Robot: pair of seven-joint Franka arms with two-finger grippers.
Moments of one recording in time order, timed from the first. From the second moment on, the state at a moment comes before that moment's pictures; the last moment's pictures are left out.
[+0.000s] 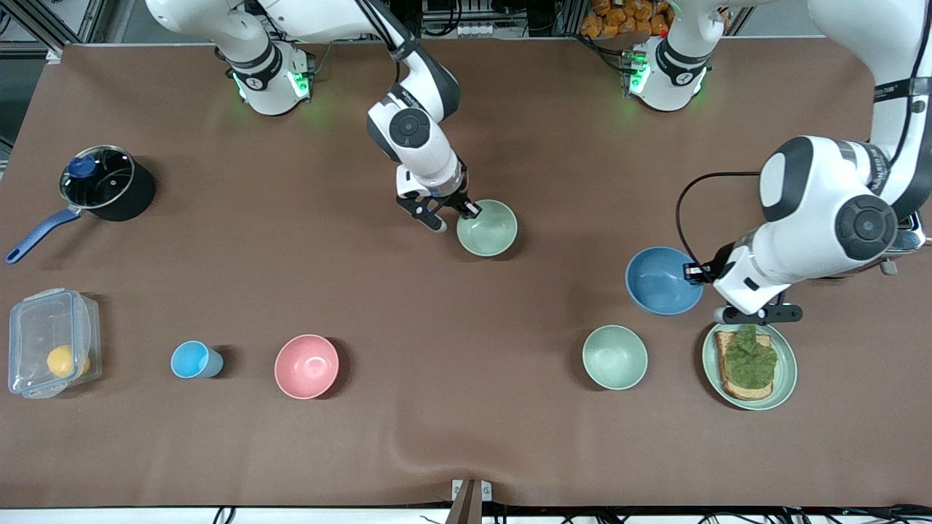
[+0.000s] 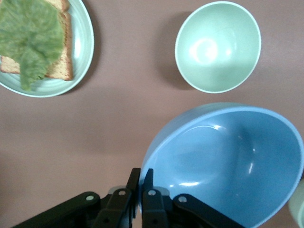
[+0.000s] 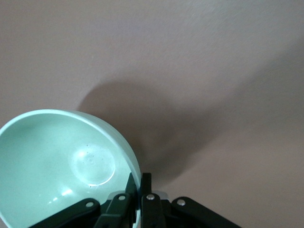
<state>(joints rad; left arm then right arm) -0.01 0.33 -0.18 -1.71 -0.04 1.92 -0.22 0.81 0.50 0.08 -1.98 0.26 2.64 1.37</state>
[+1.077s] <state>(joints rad) -0.01 0.33 -0.31 -1.71 -0.09 1.91 -0.40 0.83 0.54 0.08 -1.94 0.26 2.67 1.39</state>
